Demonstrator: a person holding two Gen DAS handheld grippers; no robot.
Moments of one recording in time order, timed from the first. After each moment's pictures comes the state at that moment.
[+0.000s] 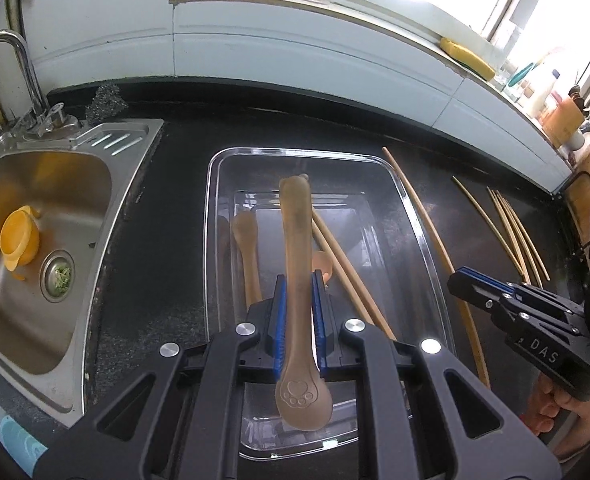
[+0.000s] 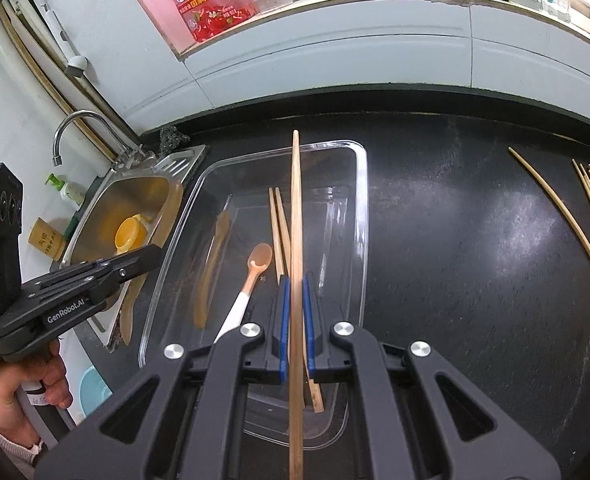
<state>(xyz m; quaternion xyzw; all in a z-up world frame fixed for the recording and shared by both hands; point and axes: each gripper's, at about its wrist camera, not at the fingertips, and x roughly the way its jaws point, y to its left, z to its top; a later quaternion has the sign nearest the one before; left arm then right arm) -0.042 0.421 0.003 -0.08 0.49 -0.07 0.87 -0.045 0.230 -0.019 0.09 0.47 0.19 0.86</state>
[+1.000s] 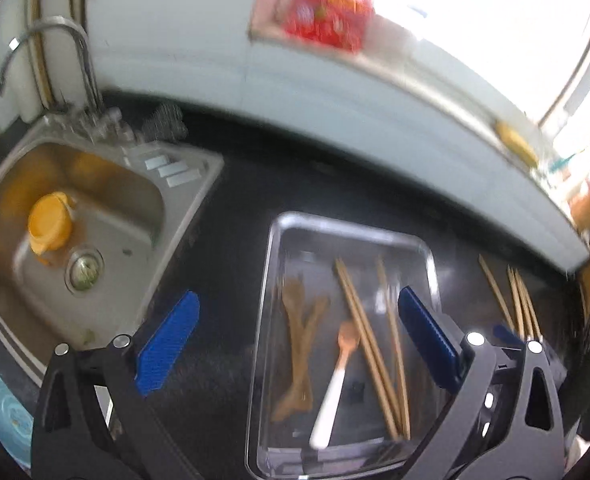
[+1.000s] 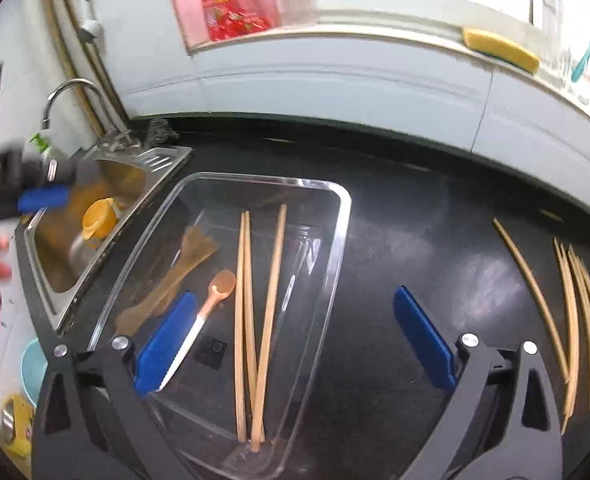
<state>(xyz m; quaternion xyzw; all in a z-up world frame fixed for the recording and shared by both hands) -0.014 0.462 0.046 -0.15 0.44 0.03 0.88 -0.028 0.237 -0.009 -0.02 0.41 0.19 0.89</state>
